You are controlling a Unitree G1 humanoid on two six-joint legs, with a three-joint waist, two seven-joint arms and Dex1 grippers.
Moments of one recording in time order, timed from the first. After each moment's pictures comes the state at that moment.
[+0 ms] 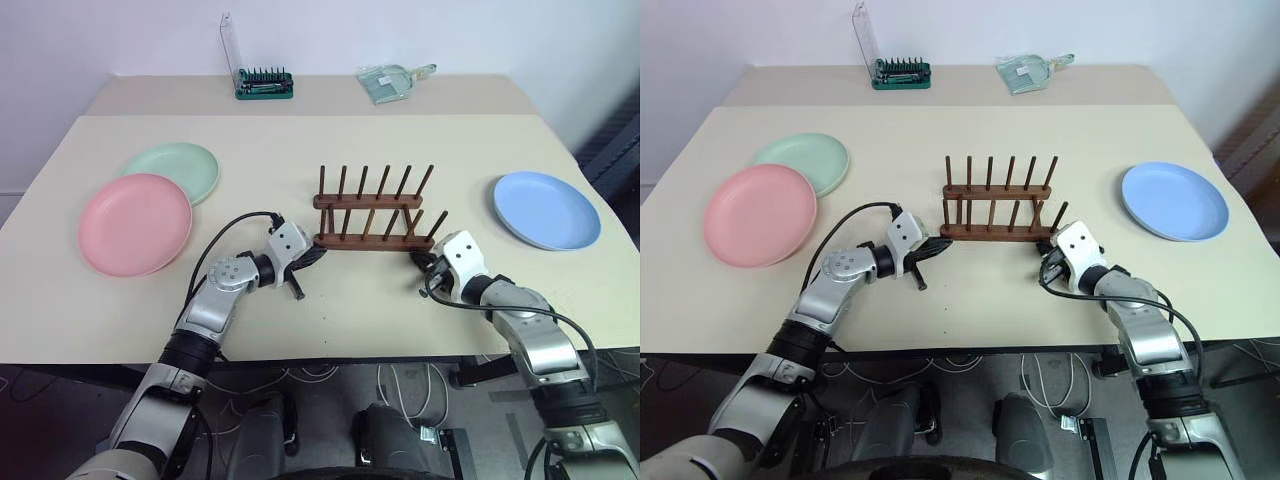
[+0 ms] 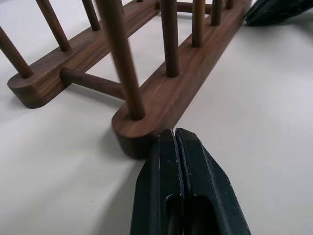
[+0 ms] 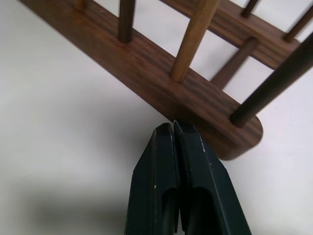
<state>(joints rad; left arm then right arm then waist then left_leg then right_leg) -0.50 0.29 -0.22 0.33 -0.03 0.05 -0.76 -0.22 -0.55 0.03 0.05 0.12 0.25 0.52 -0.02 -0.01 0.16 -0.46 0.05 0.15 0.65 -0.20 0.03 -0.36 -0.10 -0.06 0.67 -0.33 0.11</state>
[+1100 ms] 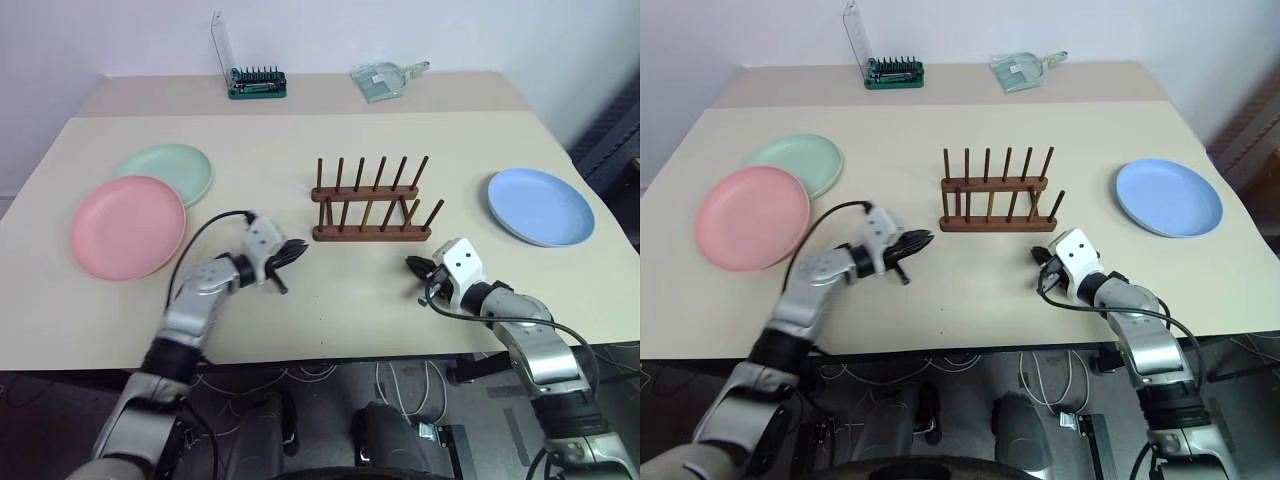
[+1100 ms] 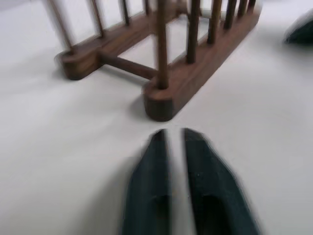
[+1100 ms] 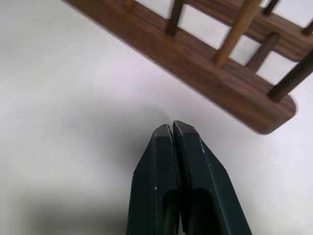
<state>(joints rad) -0.36 0.43 -0.03 0.13 -0.28 0.18 -0.81 -0.12 -0.57 0.01 -0.07 0.16 0.24 0.63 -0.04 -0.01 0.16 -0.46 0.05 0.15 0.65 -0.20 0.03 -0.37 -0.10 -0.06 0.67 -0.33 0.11</state>
